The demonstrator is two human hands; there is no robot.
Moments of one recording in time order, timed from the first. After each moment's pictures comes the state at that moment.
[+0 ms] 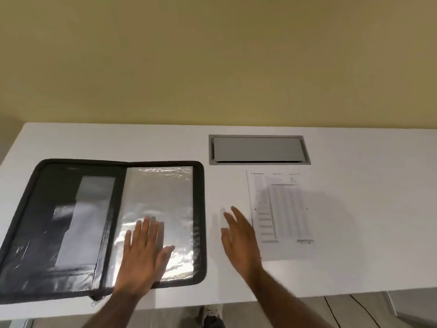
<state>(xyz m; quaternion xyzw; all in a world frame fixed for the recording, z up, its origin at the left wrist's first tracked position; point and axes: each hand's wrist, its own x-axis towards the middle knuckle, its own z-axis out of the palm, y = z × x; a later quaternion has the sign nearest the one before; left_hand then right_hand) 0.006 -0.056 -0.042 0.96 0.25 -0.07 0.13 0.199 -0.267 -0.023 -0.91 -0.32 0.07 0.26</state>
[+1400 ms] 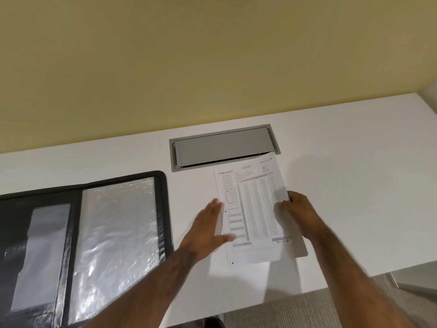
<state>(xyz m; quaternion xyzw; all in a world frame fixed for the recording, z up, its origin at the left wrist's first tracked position) 0.229 -0.186 -0.036 0.90 0.12 -0.17 0.37 0.396 -0.428 0.009 -0.79 0.07 0.35 0.50</state>
